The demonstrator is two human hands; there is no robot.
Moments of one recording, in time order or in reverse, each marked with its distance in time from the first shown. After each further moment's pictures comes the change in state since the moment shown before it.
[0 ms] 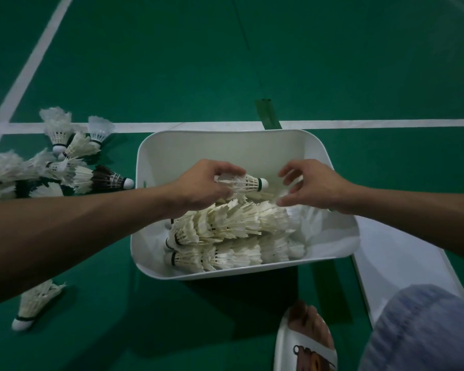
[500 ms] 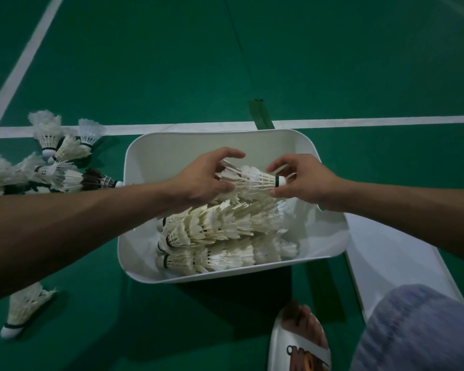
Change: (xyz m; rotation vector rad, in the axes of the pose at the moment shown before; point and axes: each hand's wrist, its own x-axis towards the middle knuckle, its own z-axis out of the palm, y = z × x) left_hand 0.012 0.011 0.008 -0.083 -0.006 0.028; right_hand 0.005 0.003 -0.001 0.261 0.028 -0.030
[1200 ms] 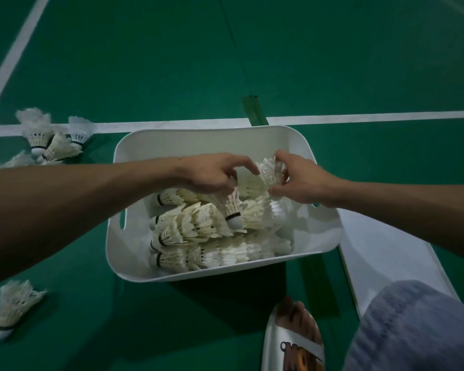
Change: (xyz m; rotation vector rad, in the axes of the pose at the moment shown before) left_hand 0.022 0.029 0.002 0.482 -0.435 0.020; right_hand -0.003 0.006 -0.006 -0.379 -0.006 -0.043
